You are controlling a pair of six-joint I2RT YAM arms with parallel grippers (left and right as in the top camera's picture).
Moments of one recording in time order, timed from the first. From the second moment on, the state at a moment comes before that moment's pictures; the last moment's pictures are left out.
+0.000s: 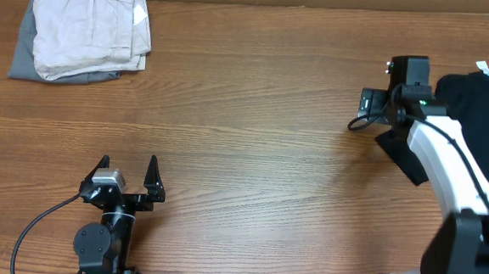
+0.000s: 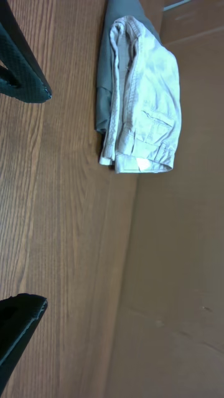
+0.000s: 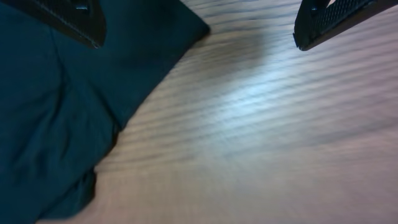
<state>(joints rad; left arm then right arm) 0.12 0.01 0.01 -0.06 0.13 -0.17 0.01 1.67 1.21 -0.60 0.25 0.09</state>
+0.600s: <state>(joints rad) 0.12 0.02 0.01 -0.06 0.13 -0.17 -0.06 1.86 1.21 -0.66 0.16 0.07</state>
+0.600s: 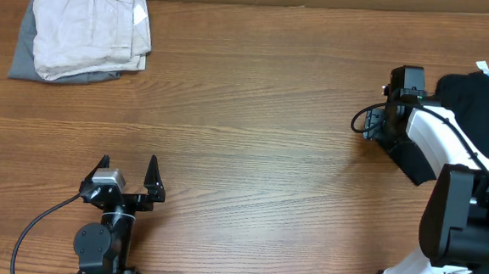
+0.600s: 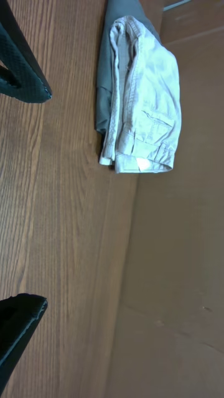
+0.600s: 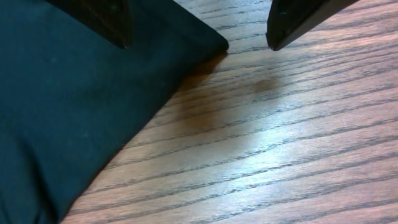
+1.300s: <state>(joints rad) 0.12 0.02 0.01 -0.06 0.13 -0.17 -0.06 1.94 1.21 -0.63 0.15 0.07</state>
